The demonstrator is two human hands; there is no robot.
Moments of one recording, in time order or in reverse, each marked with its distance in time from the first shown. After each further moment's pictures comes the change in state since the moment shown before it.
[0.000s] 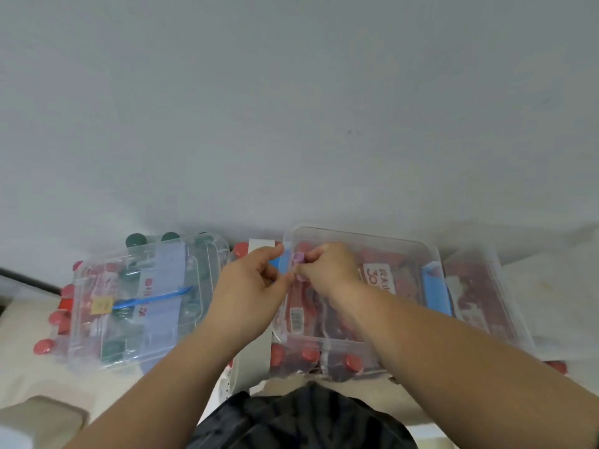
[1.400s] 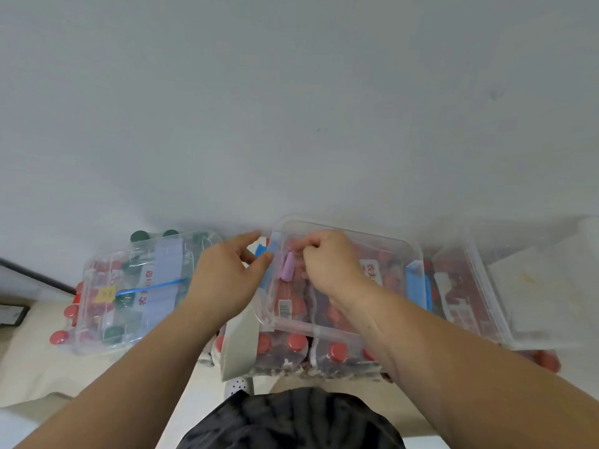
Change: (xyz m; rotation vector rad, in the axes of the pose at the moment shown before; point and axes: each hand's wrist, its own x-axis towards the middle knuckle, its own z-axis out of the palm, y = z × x) left_hand -0.006 0.019 -0.004 0.227 0.111 -0.013; right_hand -0.043 -0.006 -0.043 0.247 -0.087 -0.126
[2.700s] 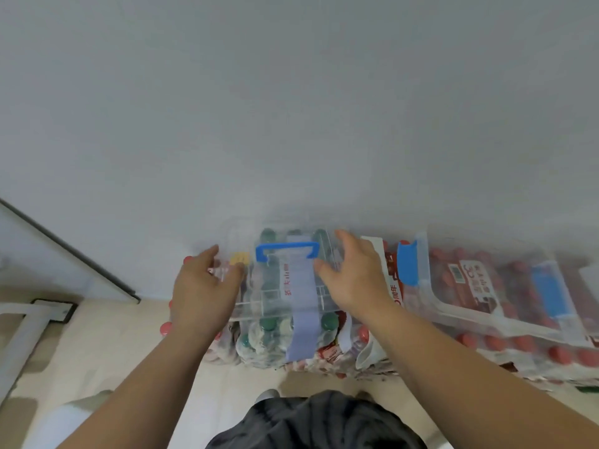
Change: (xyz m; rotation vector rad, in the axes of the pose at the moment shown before) left_hand -0.002 -0.211 -0.189 -0.082 0.186 -0.235; right_hand -0.042 -0.059 0.200 -0.474 0.174 -0.185
